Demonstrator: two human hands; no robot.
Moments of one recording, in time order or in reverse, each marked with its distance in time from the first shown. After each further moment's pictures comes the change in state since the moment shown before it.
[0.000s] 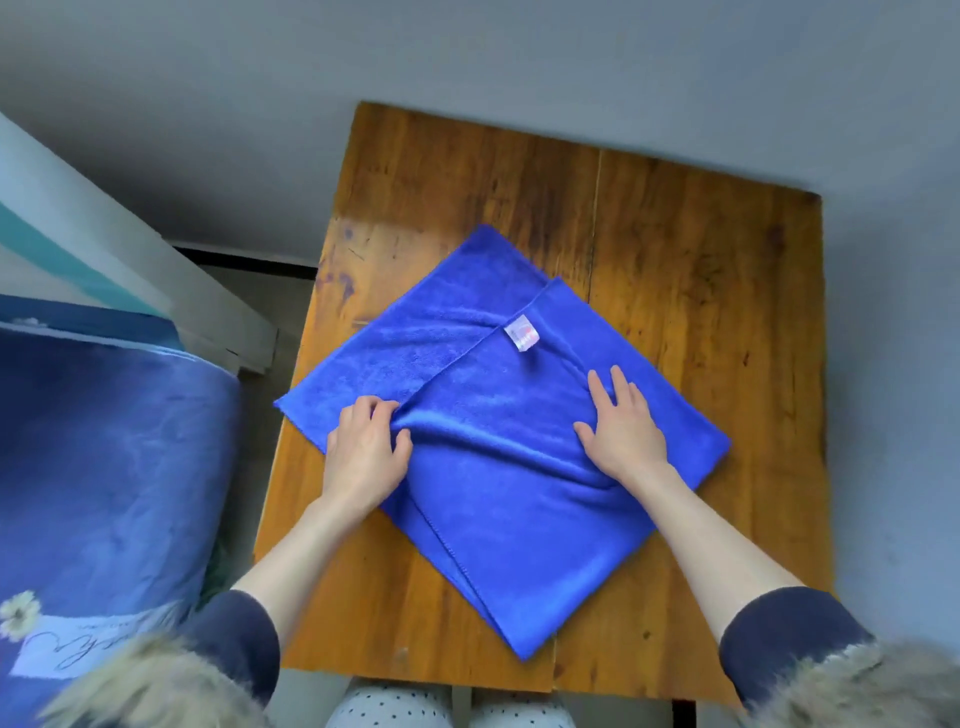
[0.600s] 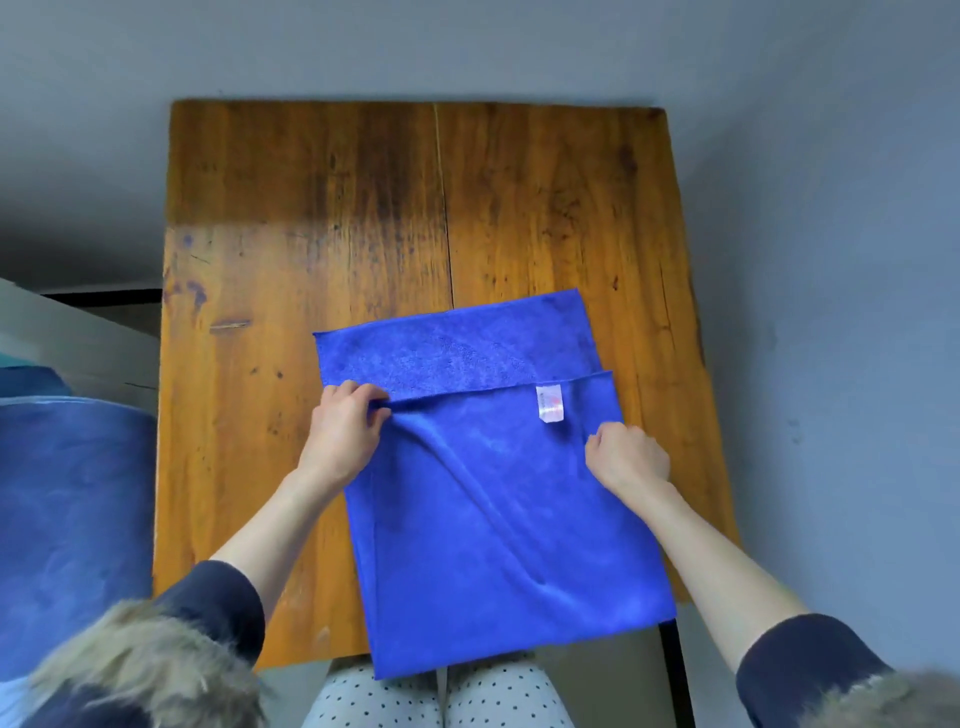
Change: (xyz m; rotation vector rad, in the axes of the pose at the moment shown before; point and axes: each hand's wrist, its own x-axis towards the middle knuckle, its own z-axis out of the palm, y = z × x) left_hand -0.002 0.091 0.045 0.008 -0.082 0.207; right_hand -0.071 0.129 0.029 0.173 -0.032 0.336
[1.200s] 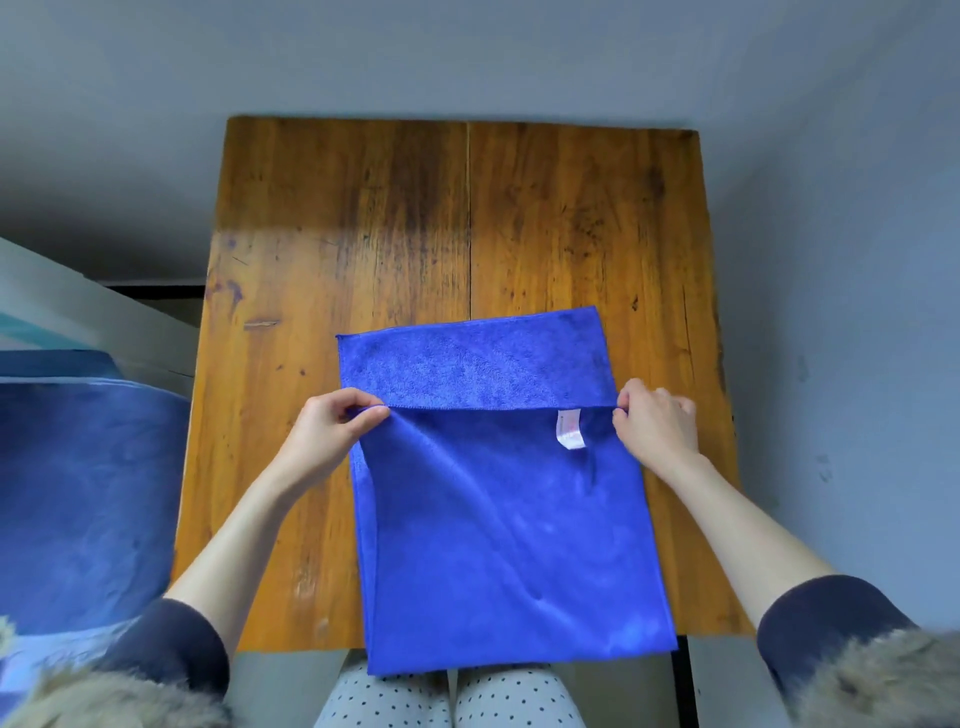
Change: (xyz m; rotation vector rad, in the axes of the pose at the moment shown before) left_hand -0.026 0.007 -0.039 -0.543 -0.030 -0.125; right_hand 0.043 0.012 -0.035 0.015 0.211 -0.280
